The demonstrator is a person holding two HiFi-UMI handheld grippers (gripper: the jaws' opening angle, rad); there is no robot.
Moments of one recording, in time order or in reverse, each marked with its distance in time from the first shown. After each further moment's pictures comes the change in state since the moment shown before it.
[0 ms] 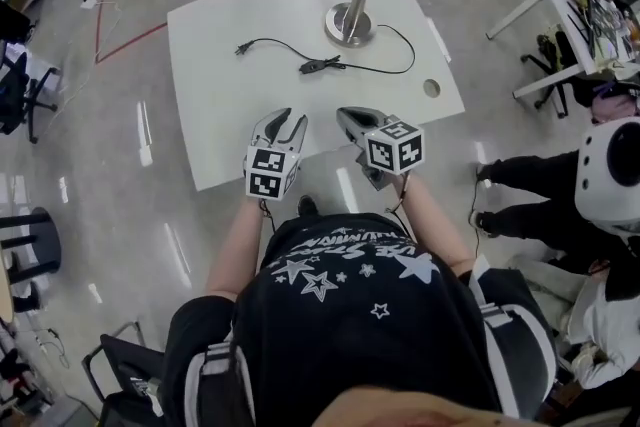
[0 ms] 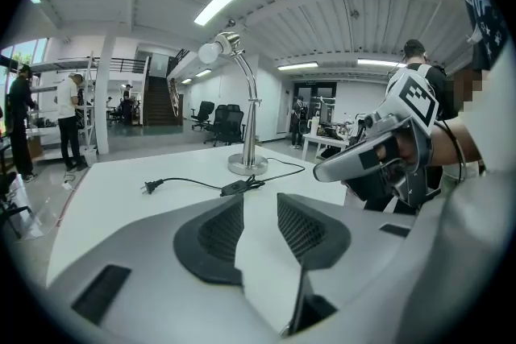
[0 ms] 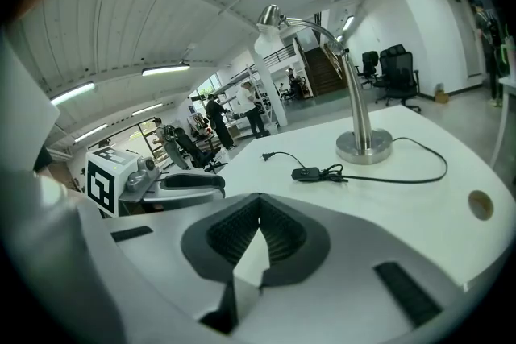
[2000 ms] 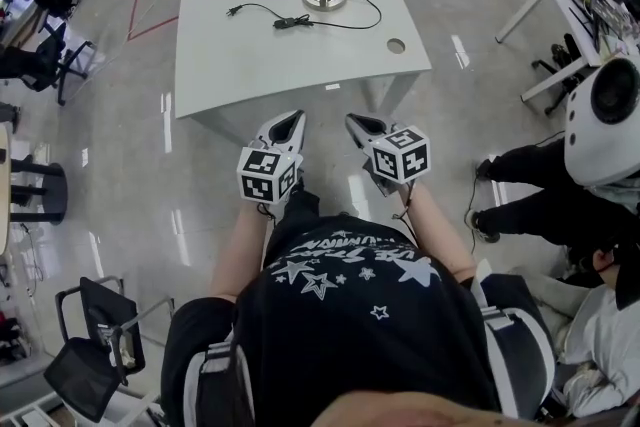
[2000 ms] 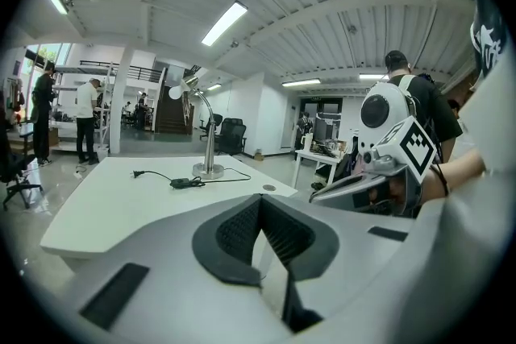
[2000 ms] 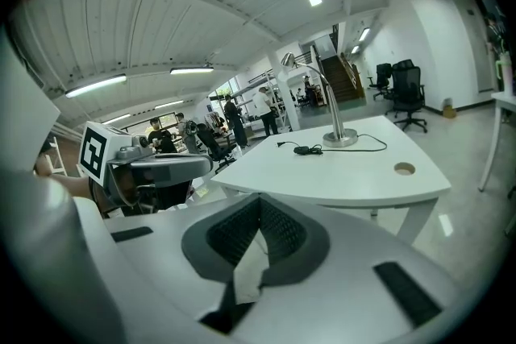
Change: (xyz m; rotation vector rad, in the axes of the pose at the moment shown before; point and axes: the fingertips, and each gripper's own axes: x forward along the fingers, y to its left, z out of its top) left arm -0.098 -0.233 0.001 -0.061 -0.110 0.076; right arm -0.216 0.017 -0.113 -0.116 -0.029 0.077
